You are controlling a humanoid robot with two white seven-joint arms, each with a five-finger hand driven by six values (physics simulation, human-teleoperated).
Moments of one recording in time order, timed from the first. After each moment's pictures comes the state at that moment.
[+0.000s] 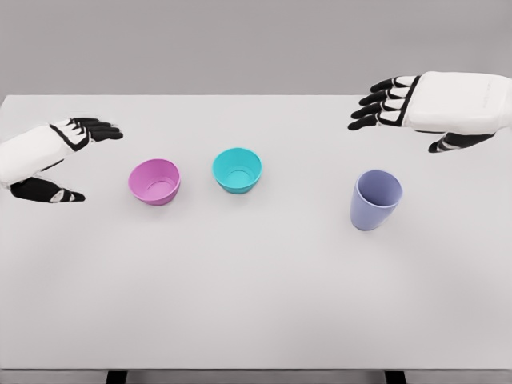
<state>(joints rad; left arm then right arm) -0.22 1.03 -0.32 -1.62 -0.13 -0.61 -0.23 -0.92 -1.11 0.73 -1.75 0.12 -0.61 0.61</state>
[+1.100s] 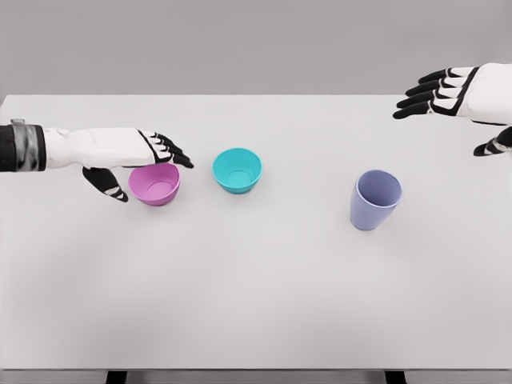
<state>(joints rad) -0.85 0.91 -0.89 -1.53 -0.13 -0.53 -0.61 -0.84 -1.26 0.65 -1.75 -0.06 -0.61 0.61</state>
